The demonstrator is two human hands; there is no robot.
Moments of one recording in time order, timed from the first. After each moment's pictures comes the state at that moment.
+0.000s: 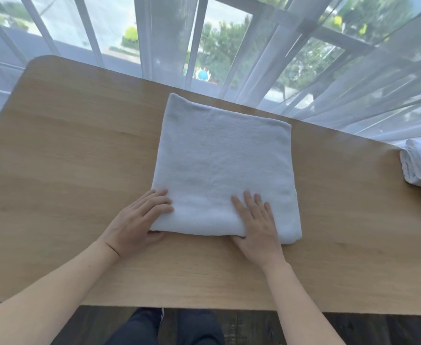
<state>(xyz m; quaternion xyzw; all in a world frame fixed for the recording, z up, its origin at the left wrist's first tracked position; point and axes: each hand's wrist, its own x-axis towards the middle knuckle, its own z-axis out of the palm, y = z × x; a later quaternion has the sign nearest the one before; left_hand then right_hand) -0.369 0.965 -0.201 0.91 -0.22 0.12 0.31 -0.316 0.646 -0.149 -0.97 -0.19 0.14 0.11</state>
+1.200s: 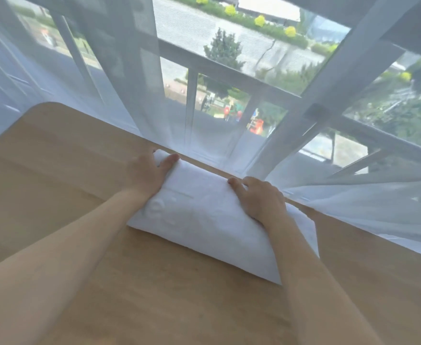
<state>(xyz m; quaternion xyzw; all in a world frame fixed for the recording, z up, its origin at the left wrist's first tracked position) -0.079 0.951 -0.163 0.85 0.38 0.06 0.35 0.019 0.699 -0.124 -0.96 -0.18 0.22 0.09</state>
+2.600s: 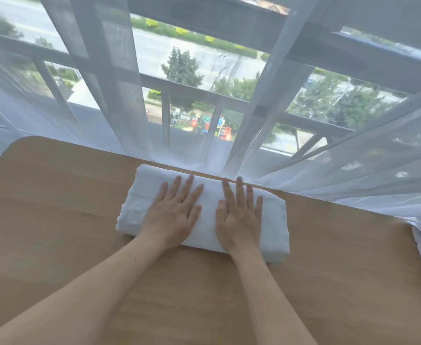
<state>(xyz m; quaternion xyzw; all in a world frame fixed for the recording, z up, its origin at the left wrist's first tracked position) -0.131 0.865 -0.132 0.99 0.02 -0.05 0.14 -0.094 0.692 -0.117 -0.98 -0.10 0.06 0.13</state>
